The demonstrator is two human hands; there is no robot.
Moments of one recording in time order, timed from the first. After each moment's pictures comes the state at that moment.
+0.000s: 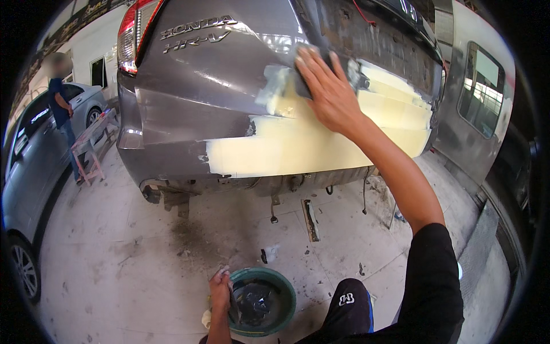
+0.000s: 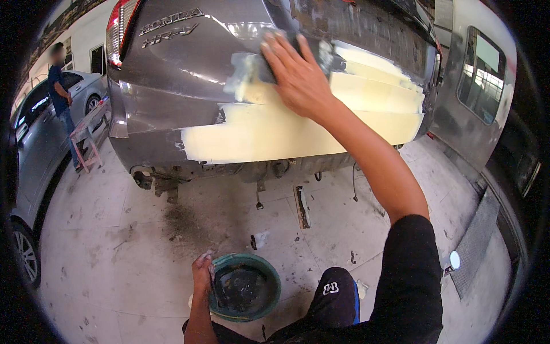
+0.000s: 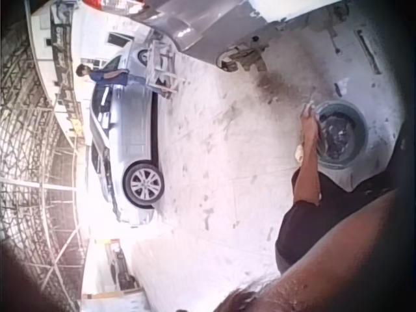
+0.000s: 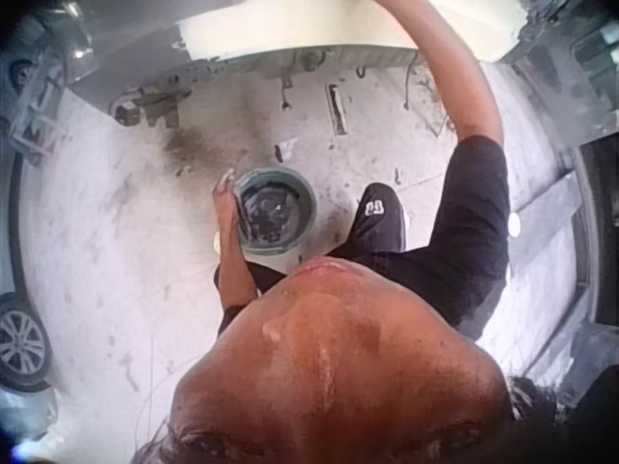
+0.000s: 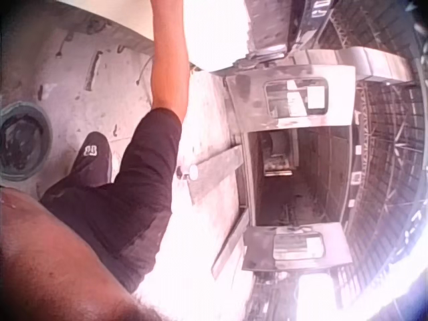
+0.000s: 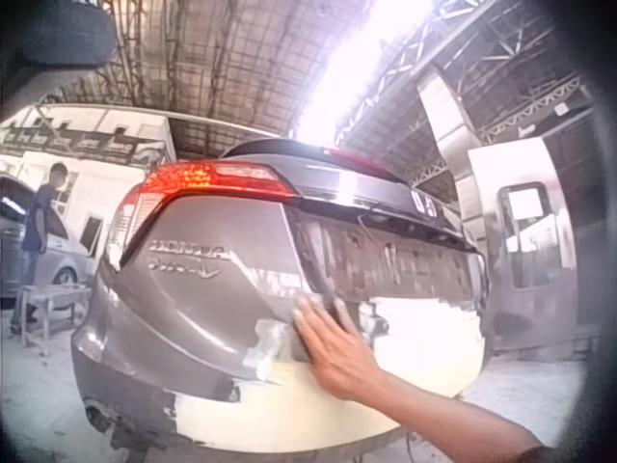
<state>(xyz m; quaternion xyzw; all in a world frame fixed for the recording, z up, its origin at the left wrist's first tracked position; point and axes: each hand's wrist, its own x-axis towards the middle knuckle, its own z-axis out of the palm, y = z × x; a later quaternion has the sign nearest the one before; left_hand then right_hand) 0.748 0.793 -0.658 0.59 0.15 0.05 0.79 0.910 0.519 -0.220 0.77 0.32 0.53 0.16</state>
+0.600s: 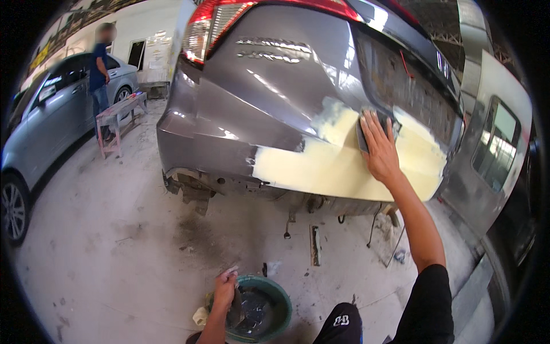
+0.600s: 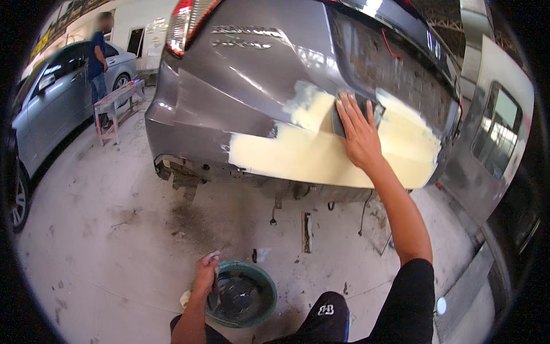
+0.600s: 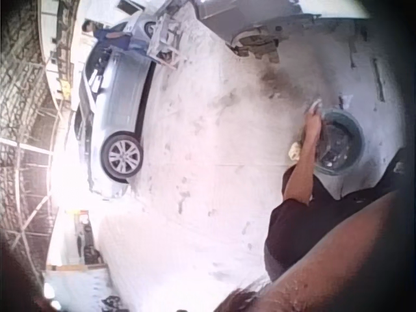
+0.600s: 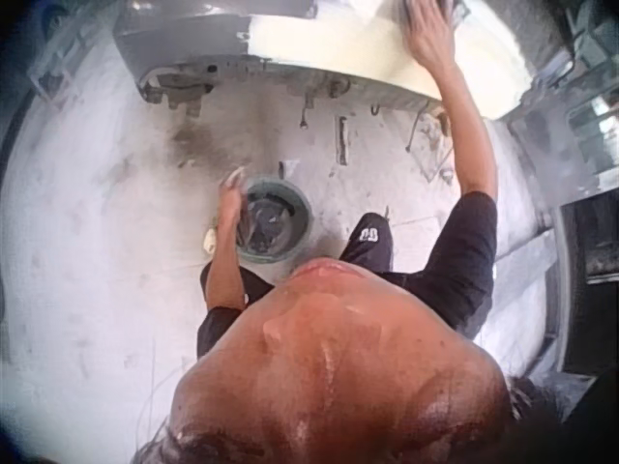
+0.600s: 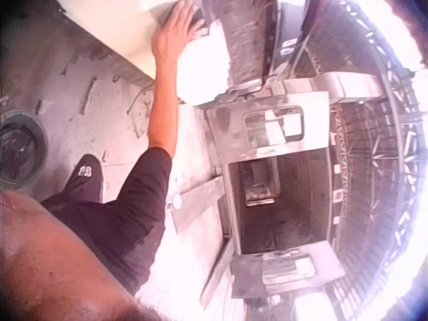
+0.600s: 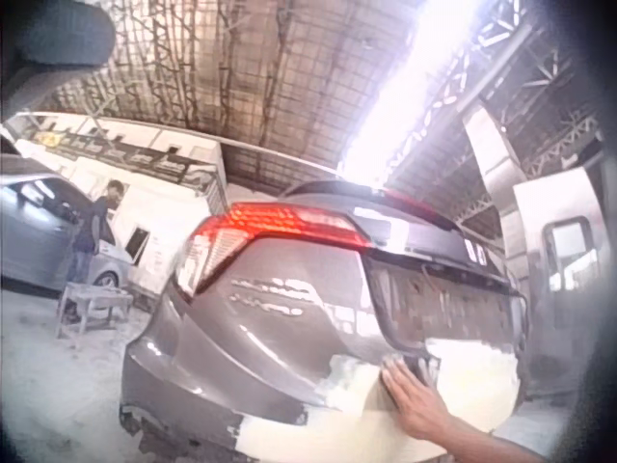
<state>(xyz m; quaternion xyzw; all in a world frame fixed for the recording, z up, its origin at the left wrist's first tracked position) 0.739 0.792 -0.650 0.62 0.13 0.12 0.76 0.899 0.484 -0.252 0.81 0.28 0.49 0.18</state>
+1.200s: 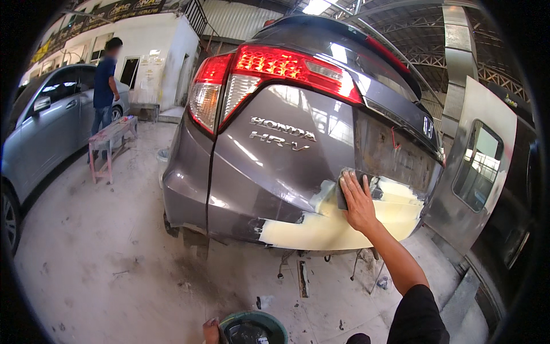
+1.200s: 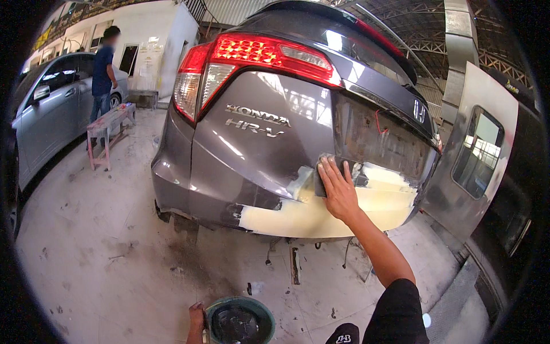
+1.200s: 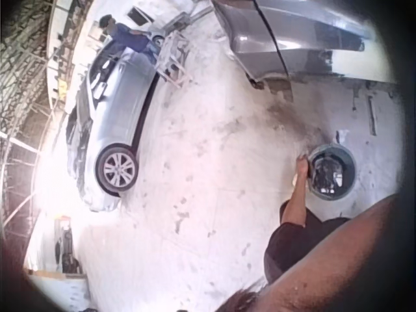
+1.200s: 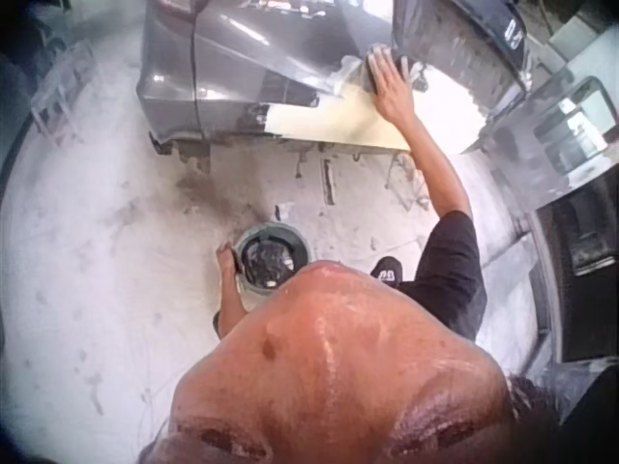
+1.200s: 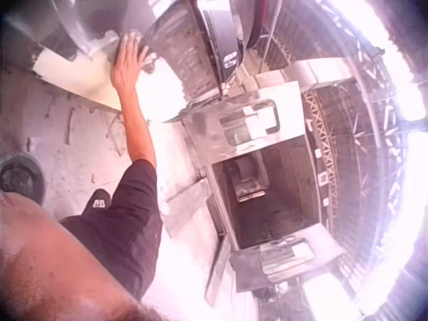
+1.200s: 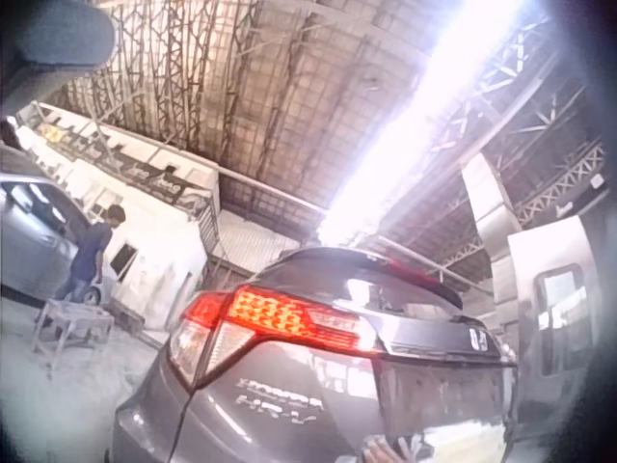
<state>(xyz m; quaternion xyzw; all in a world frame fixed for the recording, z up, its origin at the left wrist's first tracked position) 0.744 0.882 -0.839 0.52 0.29 0.06 0.80 0.889 0.531 -0.201 0.85 0.30 0.40 0.19</state>
